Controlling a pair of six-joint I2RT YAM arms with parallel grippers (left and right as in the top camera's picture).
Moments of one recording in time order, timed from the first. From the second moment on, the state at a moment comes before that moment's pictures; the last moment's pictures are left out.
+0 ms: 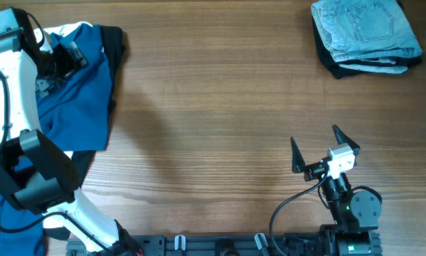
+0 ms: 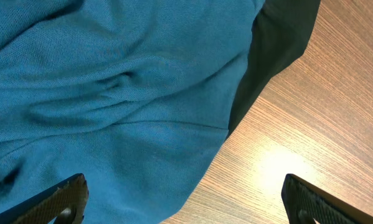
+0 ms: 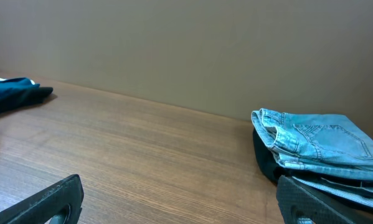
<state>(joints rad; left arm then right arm) 0.35 1.97 1.77 -1.05 0.16 -0.27 0.02 0.02 0.01 0.02 -0.24 -0.12</state>
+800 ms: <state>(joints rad) 0.31 1.35 1.59 -0.67 0.07 -0.27 0.02 0.02 0.01 0.02 -0.24 -0.12</state>
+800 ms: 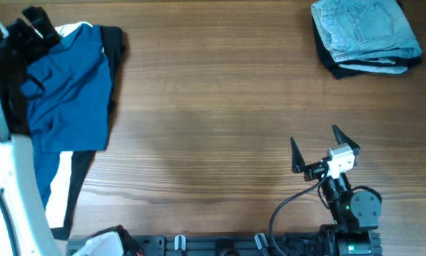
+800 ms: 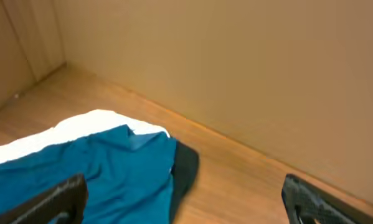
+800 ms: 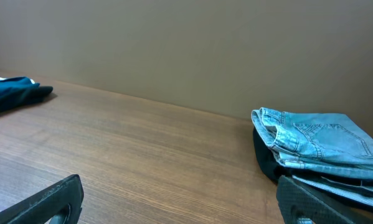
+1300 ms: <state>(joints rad) 0.21 0.51 0.15 0.20 0.07 -0.35 0.02 0.02 0.01 0.02 -0.23 -0.12</state>
